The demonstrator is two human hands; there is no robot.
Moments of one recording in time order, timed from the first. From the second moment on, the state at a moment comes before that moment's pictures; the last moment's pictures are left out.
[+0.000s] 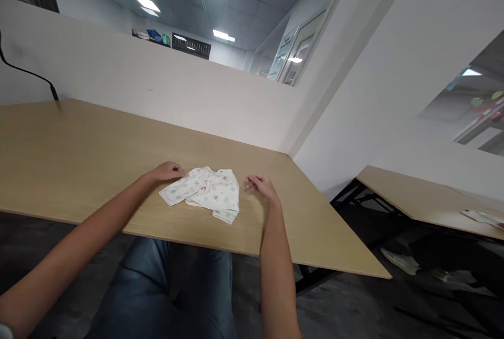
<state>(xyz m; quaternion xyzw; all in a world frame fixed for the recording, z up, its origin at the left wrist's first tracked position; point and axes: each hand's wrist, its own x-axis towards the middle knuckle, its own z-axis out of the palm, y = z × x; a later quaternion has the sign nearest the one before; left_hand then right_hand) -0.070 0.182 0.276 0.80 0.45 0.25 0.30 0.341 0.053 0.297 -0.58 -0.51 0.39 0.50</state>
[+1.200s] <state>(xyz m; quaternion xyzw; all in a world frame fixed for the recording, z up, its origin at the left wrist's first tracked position) -0.035 0.161 0.263 0.82 0.55 0.16 -0.02 0.334 0.041 0.285 -0.69 -0.57 0.28 0.35</state>
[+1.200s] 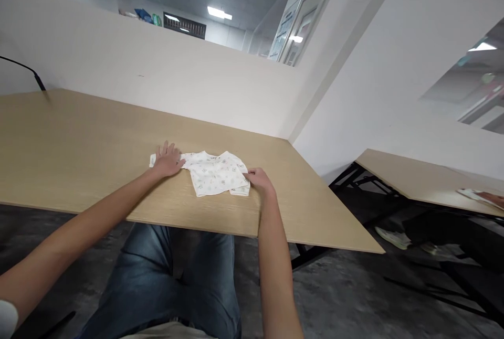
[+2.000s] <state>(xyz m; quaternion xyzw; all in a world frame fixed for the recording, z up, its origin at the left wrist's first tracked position) -0.083 0.205 0.246 0.87 0.48 0.10 0.06 0.357 0.038 0.283 -0.76 -0.54 0.01 0.36</state>
